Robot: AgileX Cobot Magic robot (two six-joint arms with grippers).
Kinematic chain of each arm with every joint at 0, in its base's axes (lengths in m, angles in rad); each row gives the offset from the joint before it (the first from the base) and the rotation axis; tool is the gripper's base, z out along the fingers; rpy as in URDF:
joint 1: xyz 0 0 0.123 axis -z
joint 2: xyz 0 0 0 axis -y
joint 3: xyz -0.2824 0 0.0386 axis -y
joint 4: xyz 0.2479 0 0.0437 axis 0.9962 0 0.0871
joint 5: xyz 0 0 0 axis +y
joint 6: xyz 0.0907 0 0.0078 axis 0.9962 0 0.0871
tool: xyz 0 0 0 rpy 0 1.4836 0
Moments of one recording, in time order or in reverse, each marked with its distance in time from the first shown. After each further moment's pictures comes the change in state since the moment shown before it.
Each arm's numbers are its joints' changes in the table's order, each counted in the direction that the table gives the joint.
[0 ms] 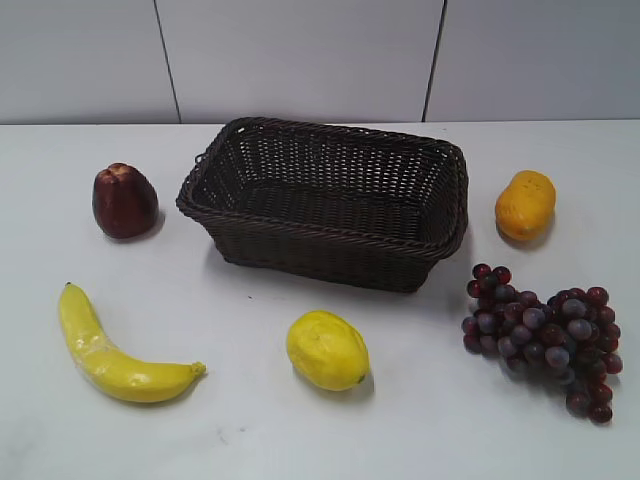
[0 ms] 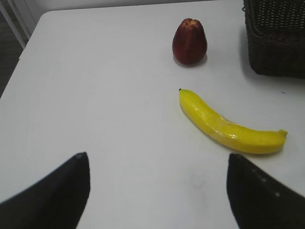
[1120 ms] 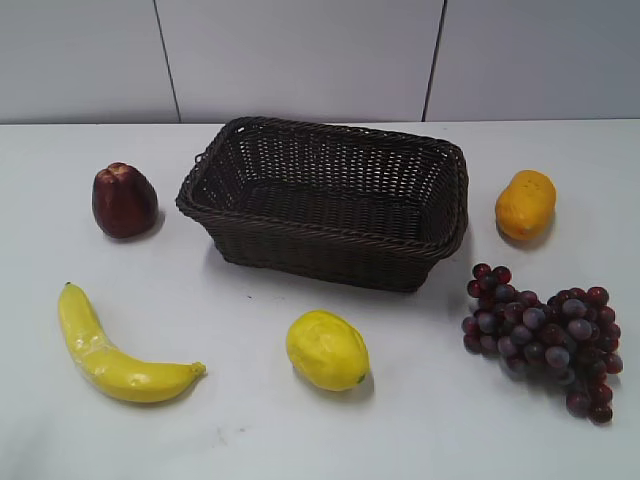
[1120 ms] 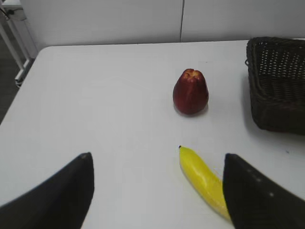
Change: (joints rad) left arm 0.000 -0.471 0.068 -0.051 -0.426 0.000; right arm 0.000 0.000 0.000 0.000 0.000 0.000
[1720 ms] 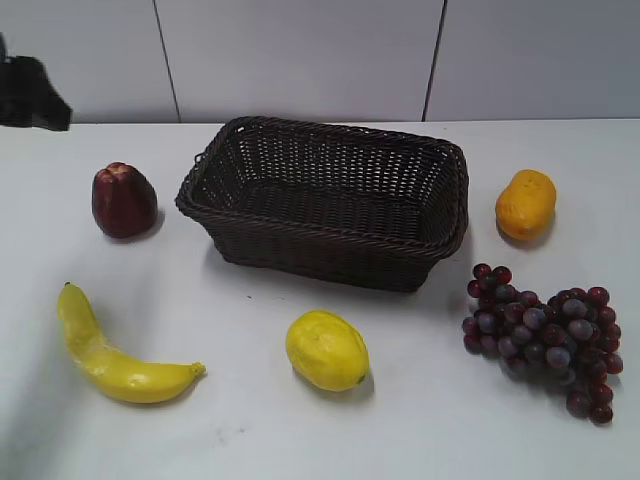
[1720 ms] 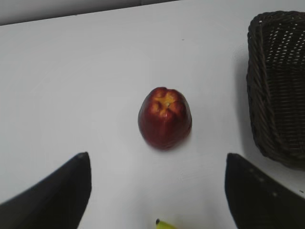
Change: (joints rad) left arm 0.146 -1.021 0.539 -0.037 -0.115 0.093; right arm 0.000 0.000 0.000 0.000 0.000 0.000
